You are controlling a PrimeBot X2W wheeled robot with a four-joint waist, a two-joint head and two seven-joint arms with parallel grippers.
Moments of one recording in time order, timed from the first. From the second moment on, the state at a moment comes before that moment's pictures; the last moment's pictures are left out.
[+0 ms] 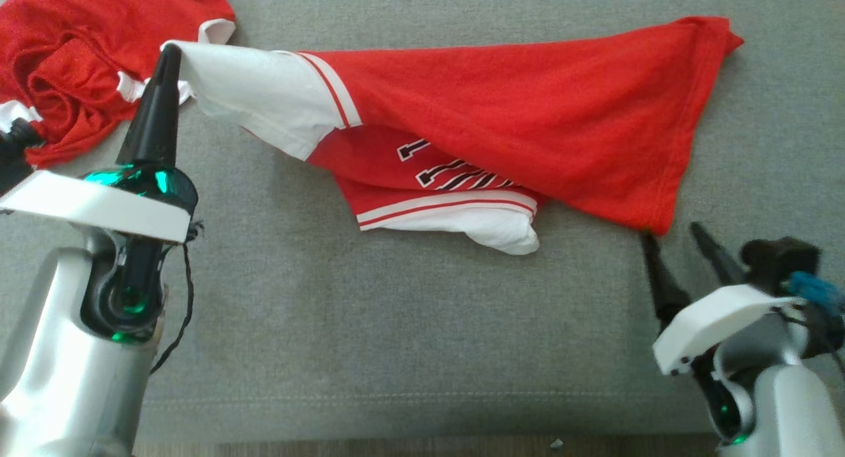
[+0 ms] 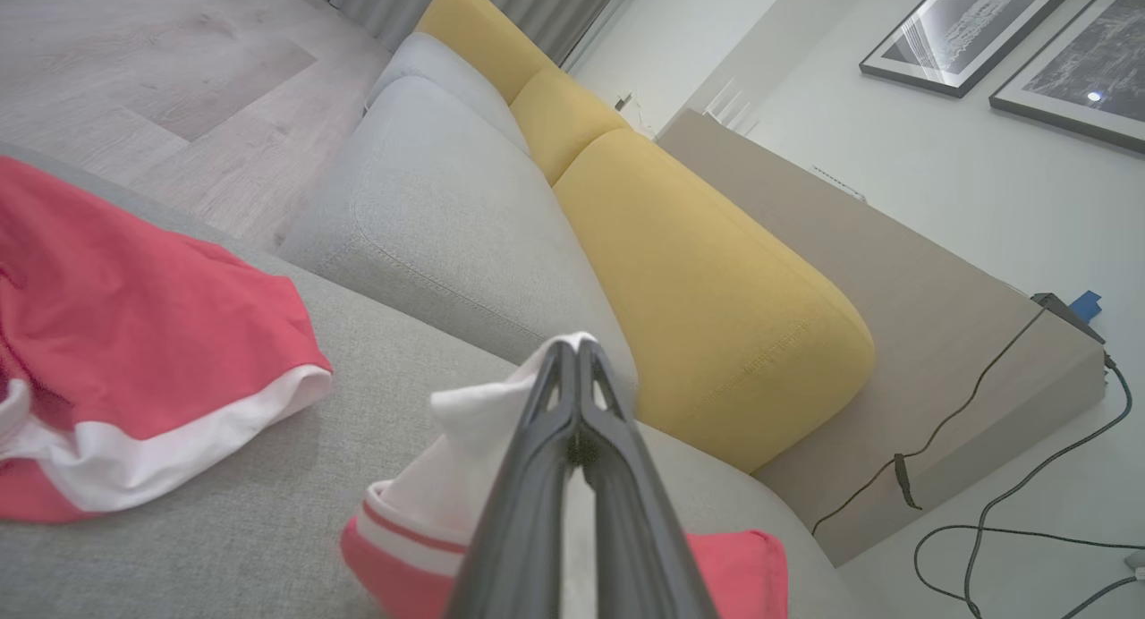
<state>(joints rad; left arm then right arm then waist) -0.42 0.31 -0.25 0.08 -1.06 -0.12 -0.10 -0.08 -0.05 0.02 0.07 0.09 0.12 0.31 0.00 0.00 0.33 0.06</state>
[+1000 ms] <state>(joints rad) -0.54 0.40 -0.30 0.00 -1.07 -0.11 -0.01 -0.39 -0.15 -0.05 0.00 0.09 0.12 0.25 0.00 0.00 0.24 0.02</state>
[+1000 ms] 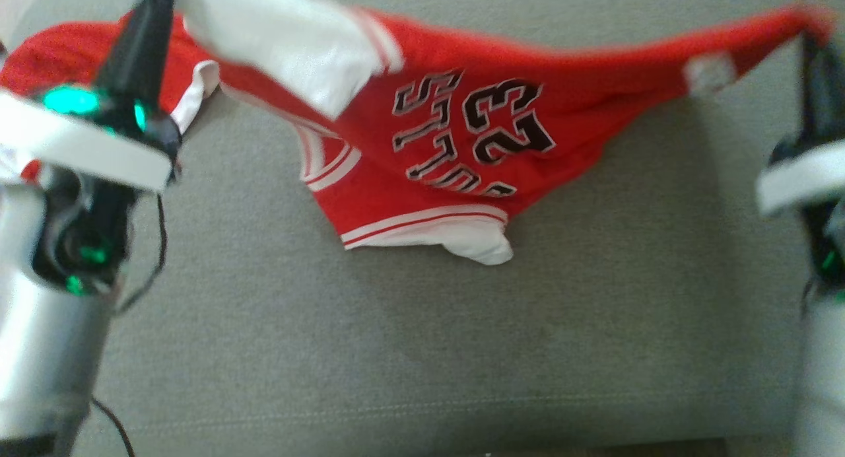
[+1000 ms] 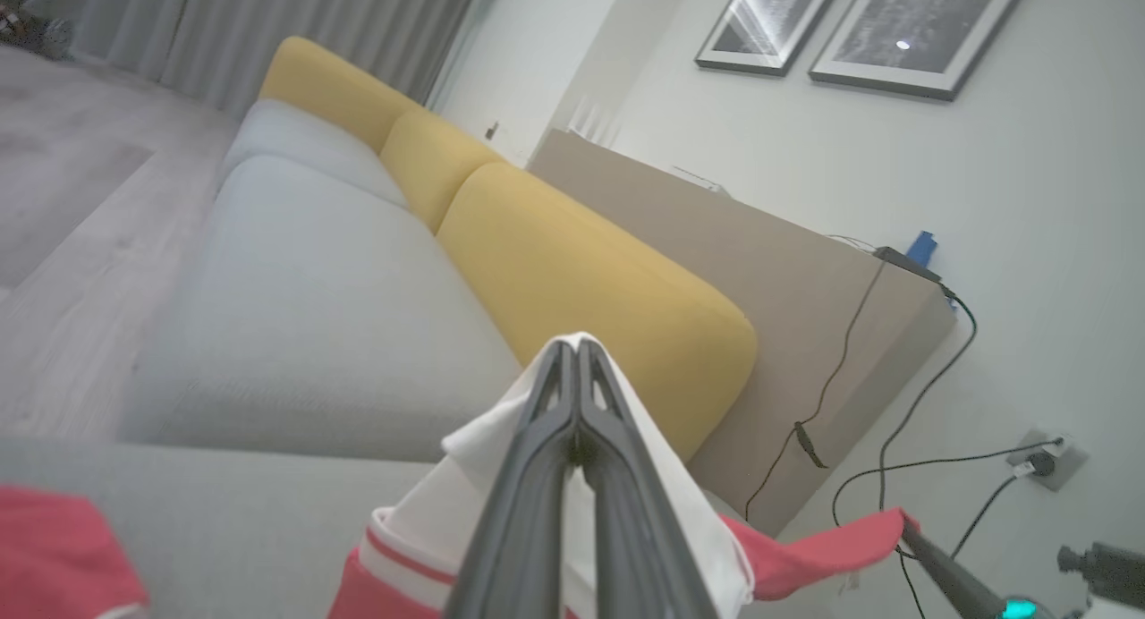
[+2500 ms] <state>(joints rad) -0.81 0.50 -0.65 0.27 -1.16 -0.12 -0.23 -1.01 -0.26 -0.09 0.80 0.05 0.12 -0.08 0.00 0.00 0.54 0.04</state>
